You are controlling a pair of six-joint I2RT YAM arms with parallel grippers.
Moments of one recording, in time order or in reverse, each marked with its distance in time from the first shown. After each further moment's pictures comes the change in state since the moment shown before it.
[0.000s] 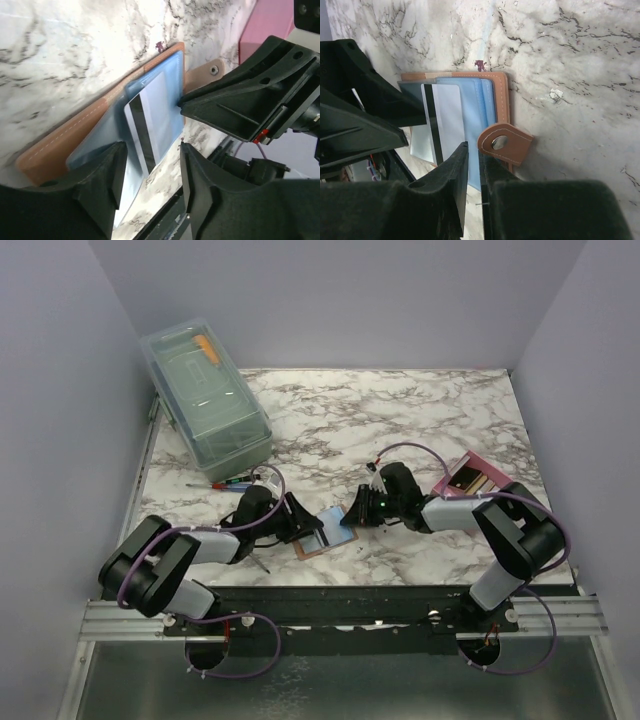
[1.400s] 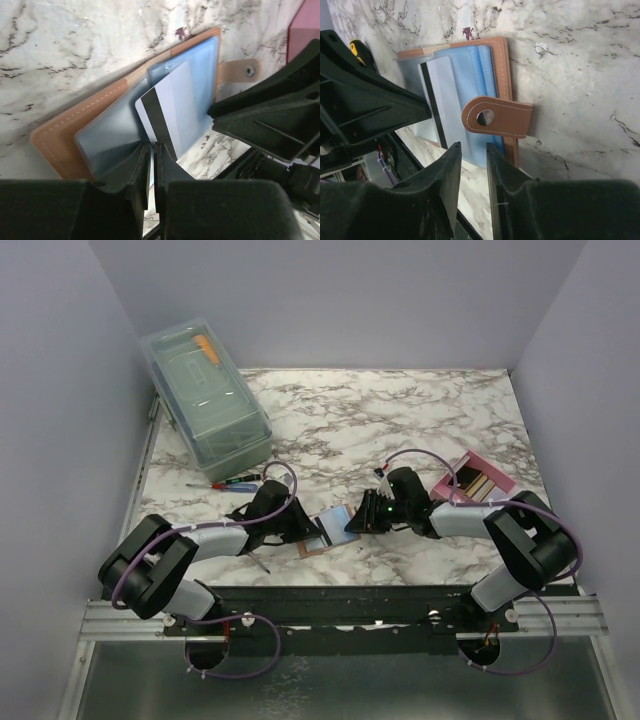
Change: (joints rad) left arm -0.097 -0.076 0.136 -0.372 -0.124 0.113; right arm -0.014 -0.081 -0.067 -0.046 -0.026 0.052
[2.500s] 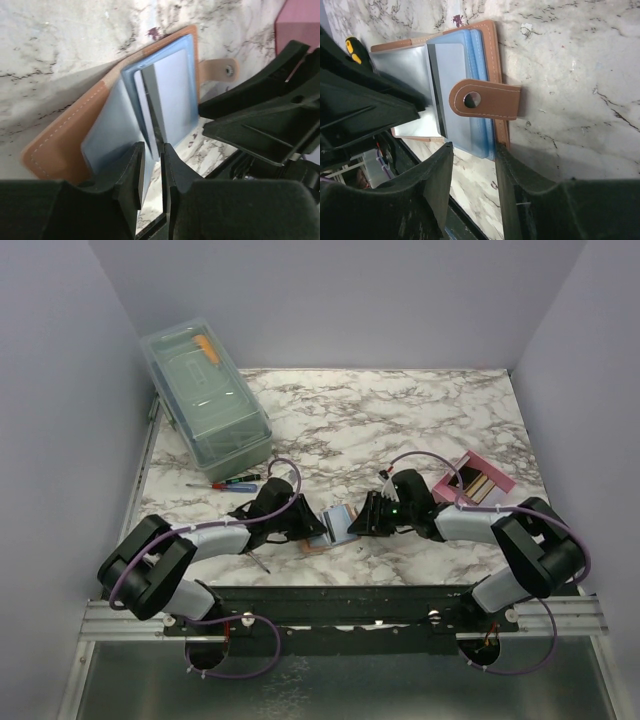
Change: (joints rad) left arm -0.026 -0.005 0.036 -0.012 0.000 0.005; right arm -0.007 -0.057 -0.034 -0.035 0.011 0.000
